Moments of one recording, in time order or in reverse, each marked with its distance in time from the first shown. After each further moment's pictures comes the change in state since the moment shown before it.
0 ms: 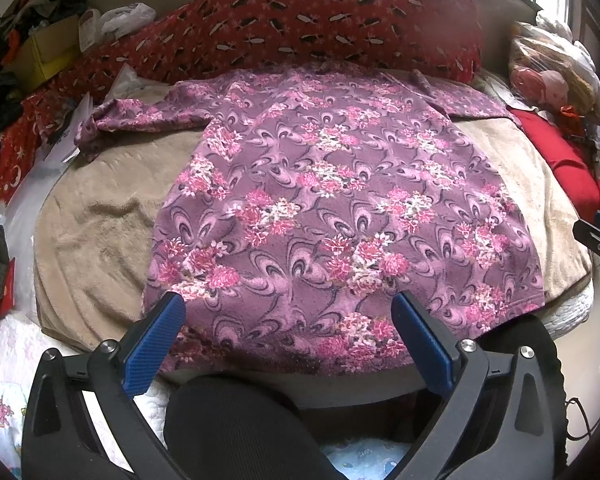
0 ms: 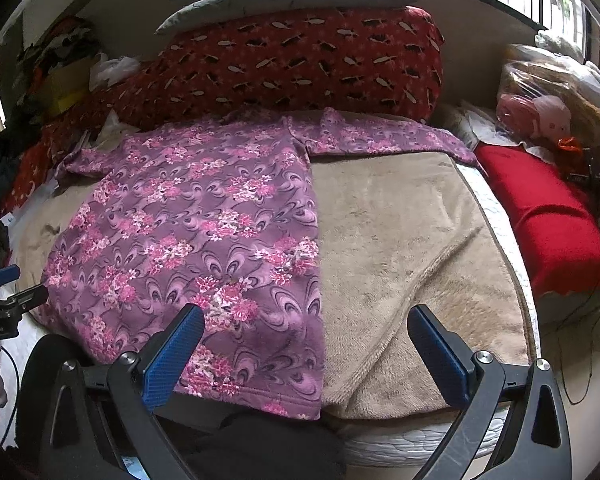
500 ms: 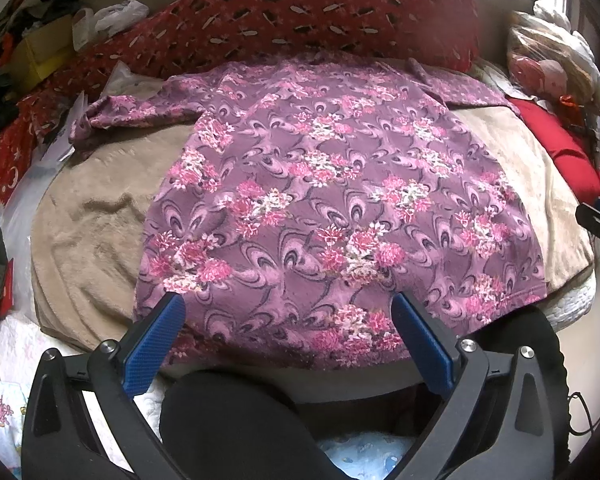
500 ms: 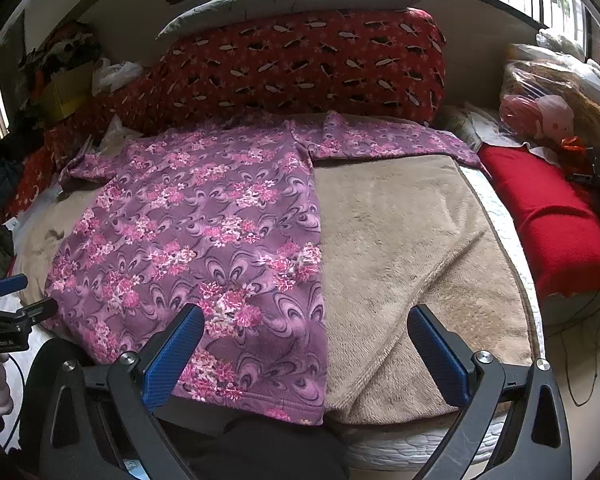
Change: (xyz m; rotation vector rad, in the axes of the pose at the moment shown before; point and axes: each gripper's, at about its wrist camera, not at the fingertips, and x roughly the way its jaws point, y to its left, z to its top) left arm 0.004 -0.008 -0.003 0.021 0.029 0.000; right arm 0.000 -0.001 0.003 0.005 -0.028 0.017
